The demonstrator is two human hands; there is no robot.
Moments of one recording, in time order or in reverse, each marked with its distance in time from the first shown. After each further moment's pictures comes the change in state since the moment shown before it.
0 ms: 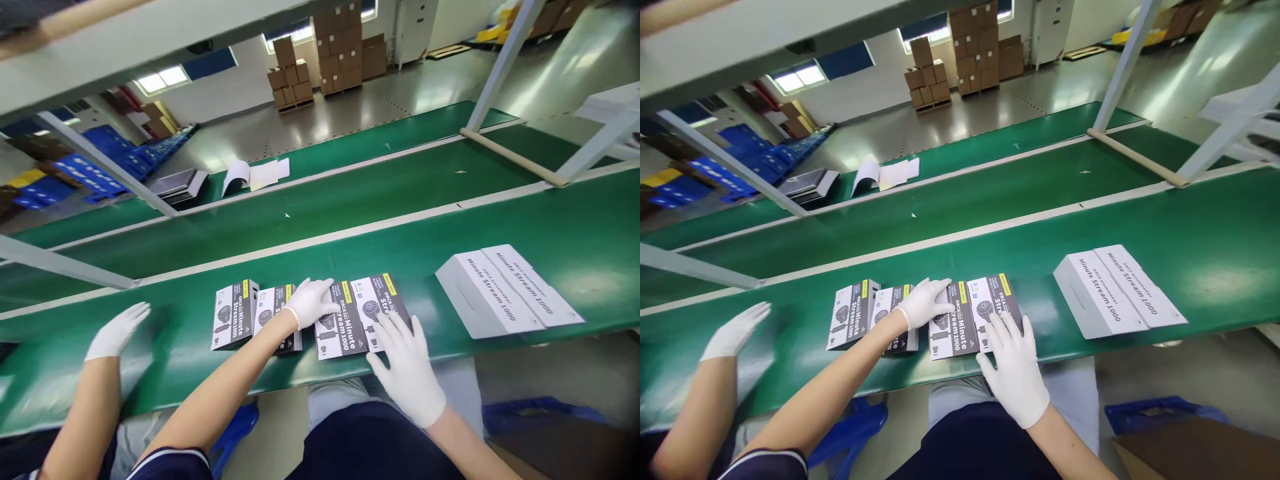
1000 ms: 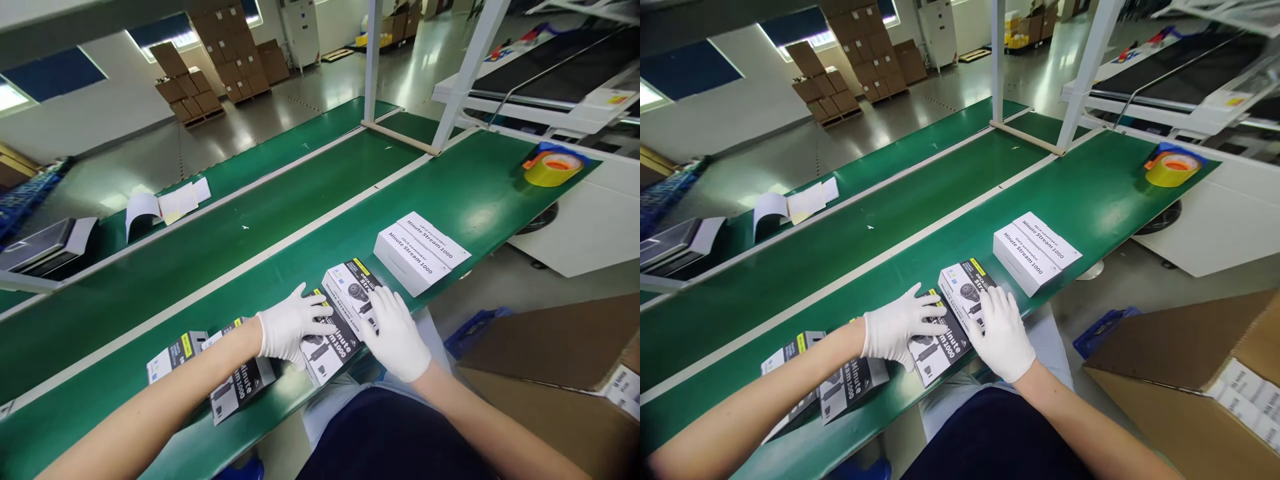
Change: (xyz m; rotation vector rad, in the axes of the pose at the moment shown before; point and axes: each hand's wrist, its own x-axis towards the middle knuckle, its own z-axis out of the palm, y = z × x) left_hand 0.034 0.059 -0.038 0.262 -0.423 0.958; right_hand 0.000 0.022 -0.035 -0.130 0.202 0.402
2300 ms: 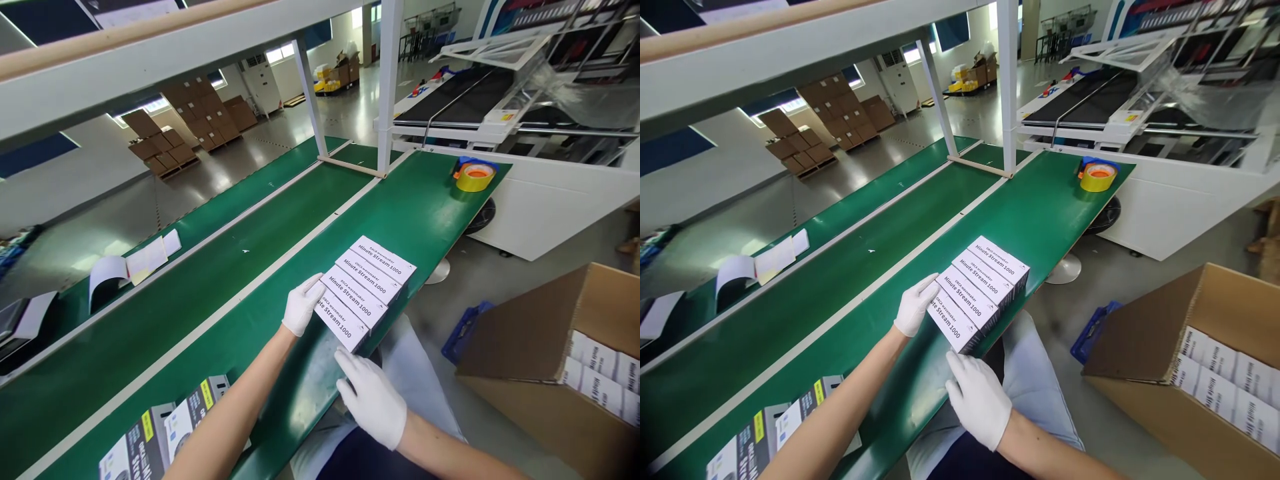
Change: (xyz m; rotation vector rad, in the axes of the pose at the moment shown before) left_hand 0.151 -0.031 0.007 -1.186 0.932 -0.451; right_hand -0.054 -0.003 0.013 0.284 -0.248 0.125
